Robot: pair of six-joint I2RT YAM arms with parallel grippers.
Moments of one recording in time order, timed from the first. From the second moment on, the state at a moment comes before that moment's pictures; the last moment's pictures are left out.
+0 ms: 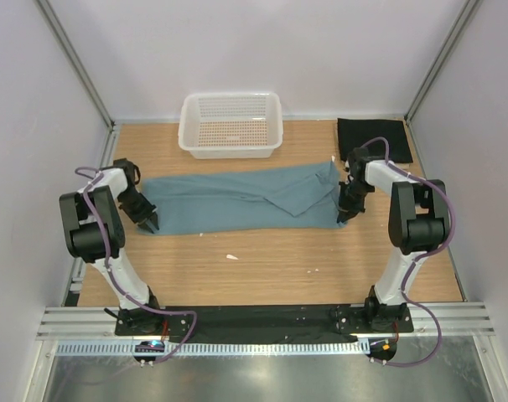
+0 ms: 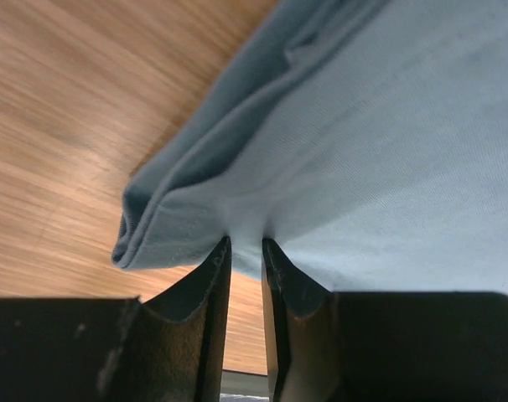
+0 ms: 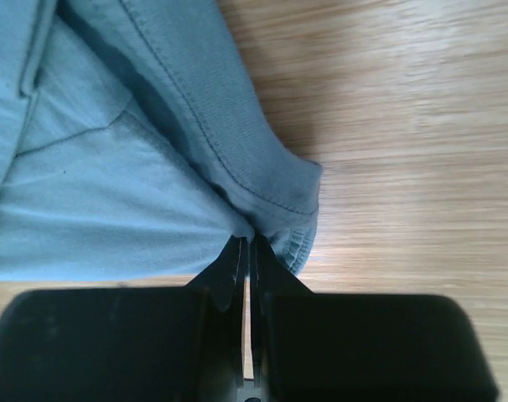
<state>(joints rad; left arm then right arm) 0.22 1.86 1.19 -0.89 0.04 -0.52 0.05 1.87 1.21 -0.81 -0.13 0.27</state>
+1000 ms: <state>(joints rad) 0.15 1.55 1.06 -0.88 0.15 -0.53 0.07 1.71 1.19 -0.66 -0.35 0.50</state>
